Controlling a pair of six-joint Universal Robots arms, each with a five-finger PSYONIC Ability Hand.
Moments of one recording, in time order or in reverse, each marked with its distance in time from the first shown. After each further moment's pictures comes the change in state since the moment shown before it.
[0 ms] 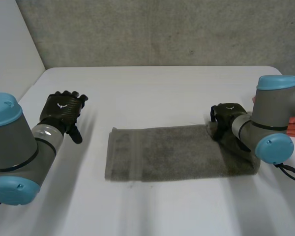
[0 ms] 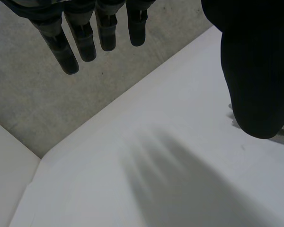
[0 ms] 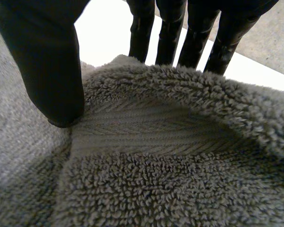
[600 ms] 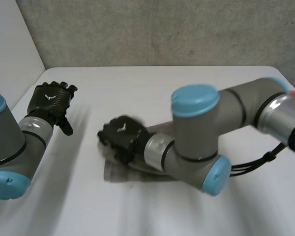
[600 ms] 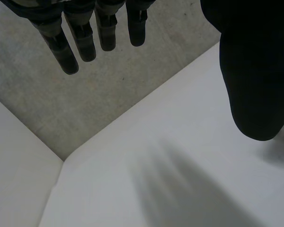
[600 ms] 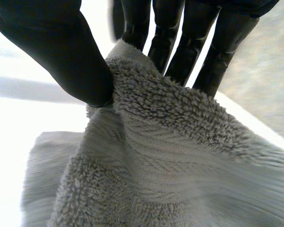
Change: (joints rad) left arm 0.046 0.055 0.002 -0.002 -0.001 0.000; right arm 0.469 -0.063 -0.075 -0.009 -0.364 -0.077; left_hand 0.000 0.000 0.000 0.000 0.000; right_hand 0.466 0.582 0.583 0.598 0.570
